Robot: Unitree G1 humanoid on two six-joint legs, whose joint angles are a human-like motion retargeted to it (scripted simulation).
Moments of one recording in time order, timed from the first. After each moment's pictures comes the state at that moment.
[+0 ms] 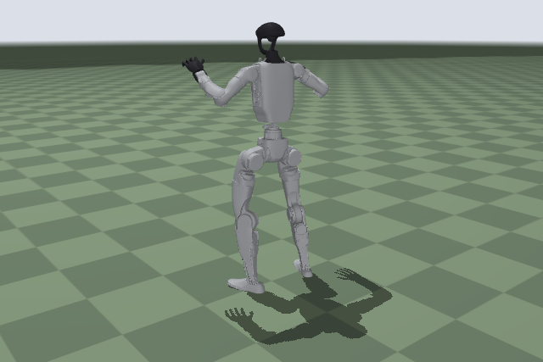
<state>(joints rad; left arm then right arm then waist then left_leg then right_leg) 0.04 0.98 0.42 -0.35 0.10 -0.09 0.11 0.31 -0.96 -0.64 -0.34 -0.20 -0.08 -0.03 0.06 -0.04 0.04 0.02 0.18 0.46 0.25 -0.29 -0.06 0.07 -0.22 -0.35 0.10 -0.30 0.10</state>
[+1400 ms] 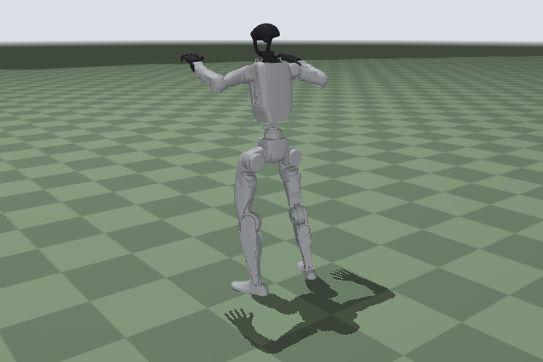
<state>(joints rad) 0.32 1.35 0.70 -0.31 -0.03 -0.20 0.09 0.44 -1.19 -0.84 -0.31 -0.12 -0.15 -0.07 0.07 -0.04 0.09 0.03 0.17 0.45 0.21 -0.28 -0.10 0.10 -0.22 -0.40 0.07 -0.28 0.13</state>
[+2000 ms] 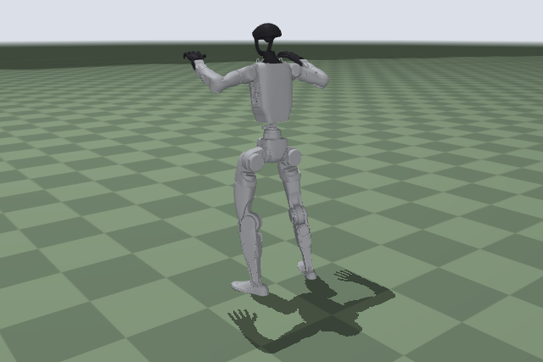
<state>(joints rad) 0.28 1.36 0.67 -0.31 -0.05 -0.20 0.06 0.44 -1.18 -0.85 -0.30 -0.11 -0.15 -0.06 0.06 -0.04 0.04 0.05 0.17 0.45 0.20 -0.29 -0.10 0.11 -0.22 -0.40 0.06 -0.29 0.13</state>
